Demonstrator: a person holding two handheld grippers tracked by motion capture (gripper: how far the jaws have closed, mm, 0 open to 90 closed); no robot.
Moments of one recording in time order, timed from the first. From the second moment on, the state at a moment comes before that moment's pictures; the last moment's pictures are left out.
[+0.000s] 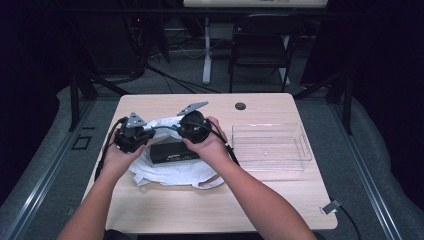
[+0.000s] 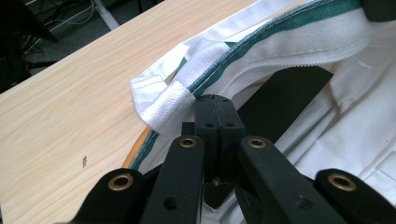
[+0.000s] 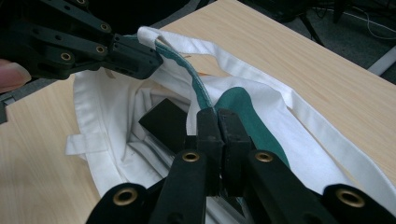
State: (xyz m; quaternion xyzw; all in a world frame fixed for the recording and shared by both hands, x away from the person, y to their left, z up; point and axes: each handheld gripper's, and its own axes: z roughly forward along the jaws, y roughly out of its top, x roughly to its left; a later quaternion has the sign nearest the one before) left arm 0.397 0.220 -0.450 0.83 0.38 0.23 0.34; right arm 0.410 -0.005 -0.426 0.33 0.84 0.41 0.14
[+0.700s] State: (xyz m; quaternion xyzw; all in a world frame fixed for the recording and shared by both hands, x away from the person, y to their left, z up) left arm 0.407 0.227 -0.447 0.84 0.36 0.26 0.31; right arm 0.411 -0.005 -0.428 0.33 0.84 0.41 0.15
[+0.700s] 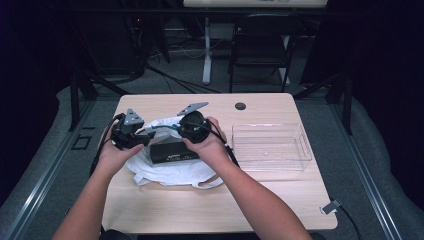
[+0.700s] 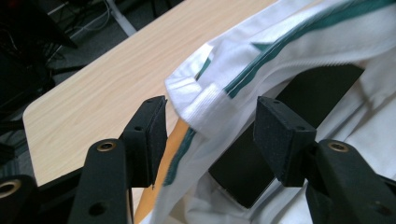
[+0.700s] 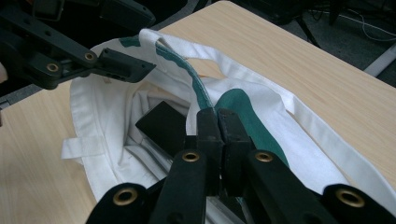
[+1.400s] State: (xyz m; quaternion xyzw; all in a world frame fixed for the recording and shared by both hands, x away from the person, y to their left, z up) left arm 0.425 0.220 -0.455 0.84 0.38 0.23 0.30; right arm 0.414 -0.009 -0.428 0.34 0.83 0.42 0.14
